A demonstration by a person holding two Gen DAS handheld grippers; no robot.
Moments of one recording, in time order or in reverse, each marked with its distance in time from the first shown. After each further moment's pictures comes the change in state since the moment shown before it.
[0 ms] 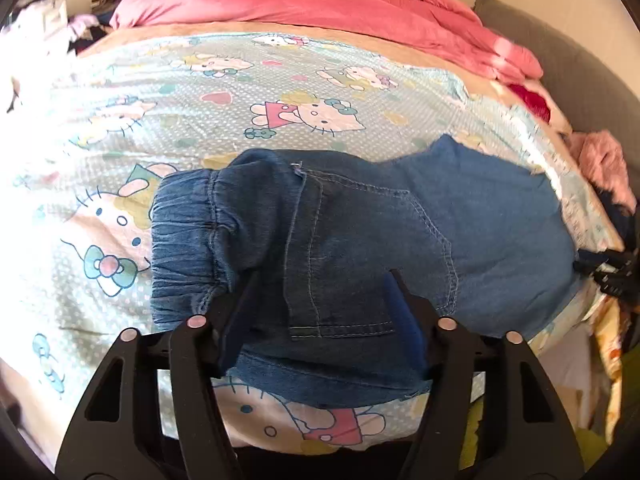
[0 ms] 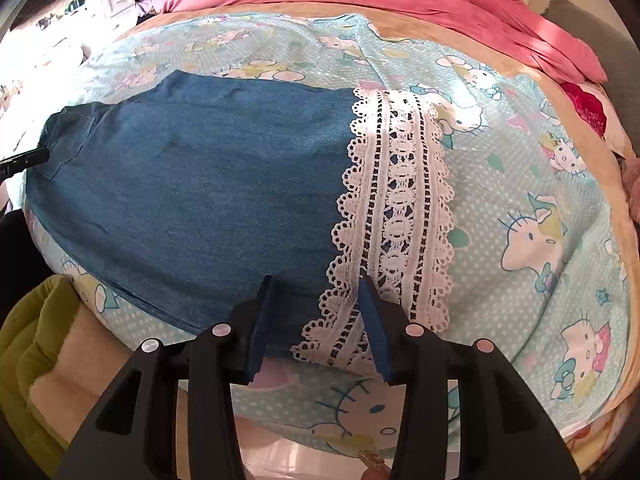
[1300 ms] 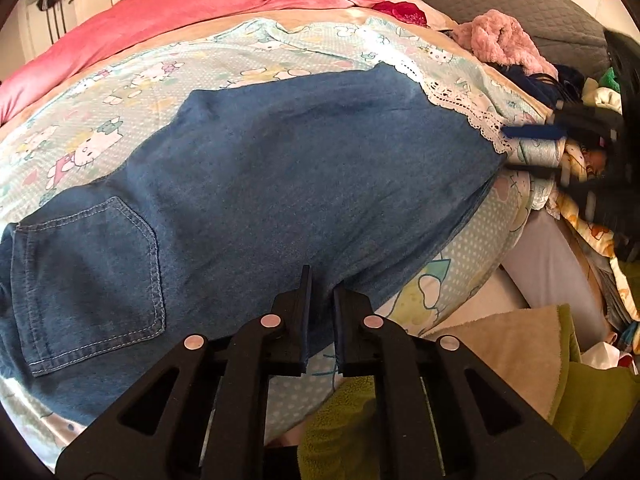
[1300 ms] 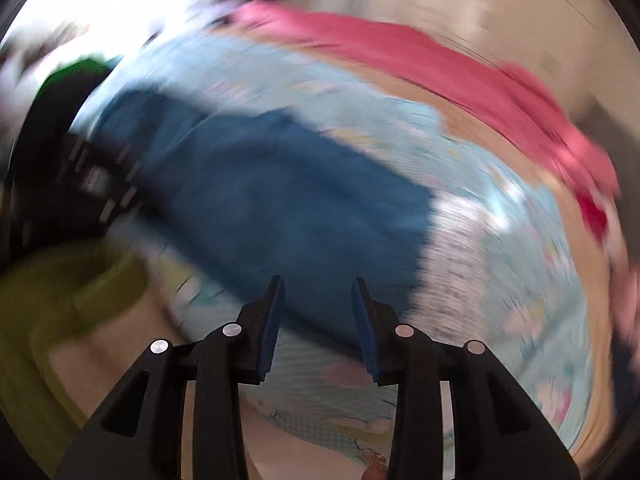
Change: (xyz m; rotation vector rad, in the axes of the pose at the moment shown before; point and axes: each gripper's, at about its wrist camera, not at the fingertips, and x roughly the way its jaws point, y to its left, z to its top) left arm 0.032 -0.159 -0.037 0.435 0.092 -0.191; right arm -0.048 0.094 -0.019 -0.359 -0.182 -0.002
